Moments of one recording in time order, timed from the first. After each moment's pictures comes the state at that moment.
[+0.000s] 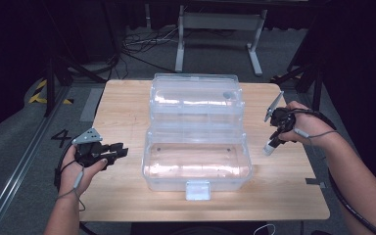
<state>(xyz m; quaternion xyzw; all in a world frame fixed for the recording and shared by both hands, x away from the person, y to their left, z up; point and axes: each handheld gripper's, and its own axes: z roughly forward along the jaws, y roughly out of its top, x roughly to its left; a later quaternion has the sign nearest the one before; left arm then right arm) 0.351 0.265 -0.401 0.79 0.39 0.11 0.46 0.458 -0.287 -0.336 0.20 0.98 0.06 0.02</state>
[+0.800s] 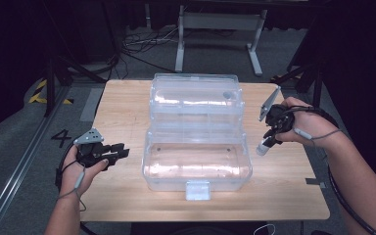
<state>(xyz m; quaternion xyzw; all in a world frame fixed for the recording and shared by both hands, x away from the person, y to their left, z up) 0.351 0.262 -0.403 0.80 0.39 0.10 0.45 0.426 -0.251 -0.292 0.15 0.99 0.08 0.03</state>
